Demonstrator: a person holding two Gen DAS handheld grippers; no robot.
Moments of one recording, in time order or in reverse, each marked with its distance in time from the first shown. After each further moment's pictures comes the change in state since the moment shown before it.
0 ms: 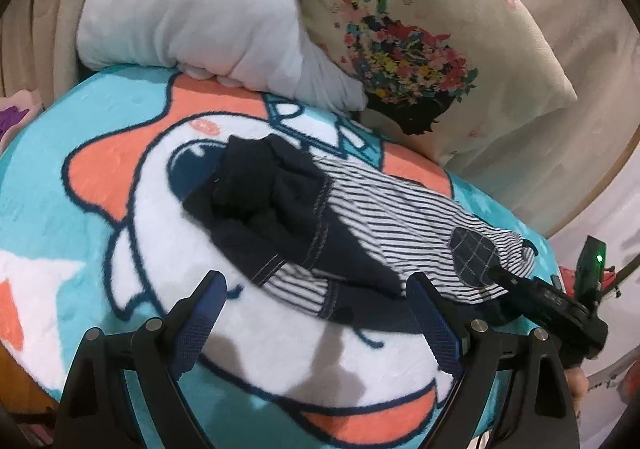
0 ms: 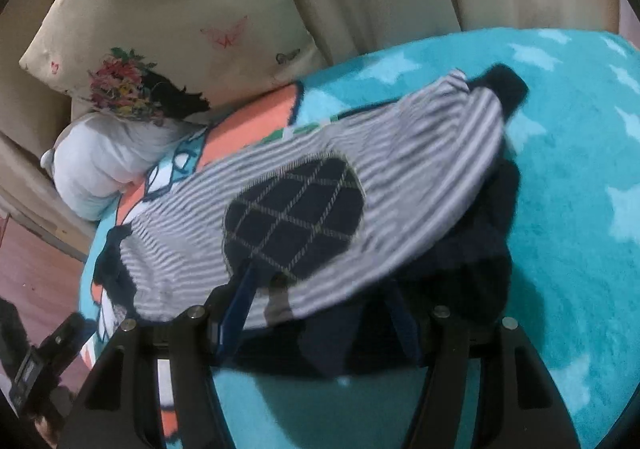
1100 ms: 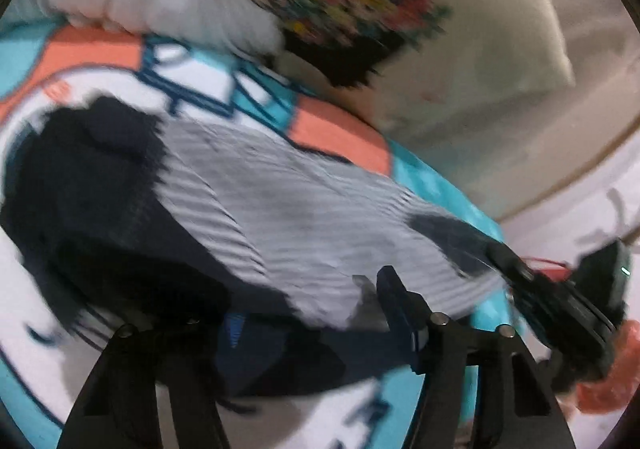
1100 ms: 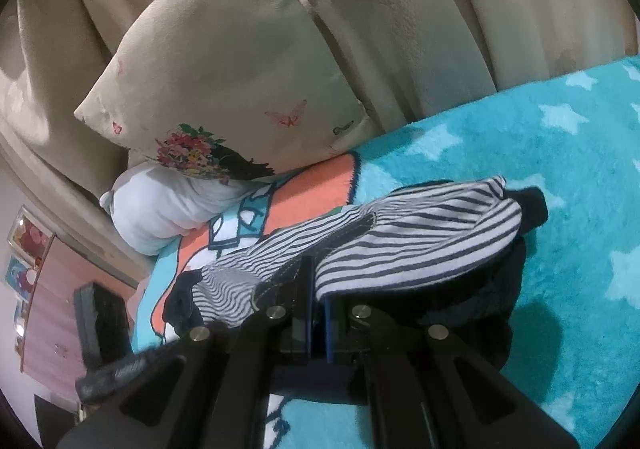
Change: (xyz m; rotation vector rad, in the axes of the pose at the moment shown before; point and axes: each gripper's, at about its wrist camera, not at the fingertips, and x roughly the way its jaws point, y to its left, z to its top) left arm 0.088 -0.047 0.019 -0.051 0.162 -0.163; right arm -0.048 0.008 0.032 0.015 -0.111 0.200
